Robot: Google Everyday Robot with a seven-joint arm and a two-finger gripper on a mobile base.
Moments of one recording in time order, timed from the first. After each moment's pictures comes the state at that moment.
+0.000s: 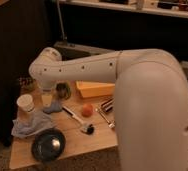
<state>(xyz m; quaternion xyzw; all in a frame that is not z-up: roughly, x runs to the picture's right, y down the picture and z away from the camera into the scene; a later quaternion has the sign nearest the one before) -0.233 0.018 0.751 -0.21 -0.13 0.01 0.97</state>
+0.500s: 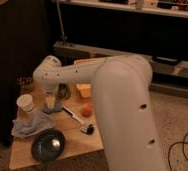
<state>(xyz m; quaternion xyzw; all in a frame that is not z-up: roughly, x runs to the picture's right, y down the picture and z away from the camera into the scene) -0.247 0.029 0.825 -0.22 -0.11 -0.01 0.97</state>
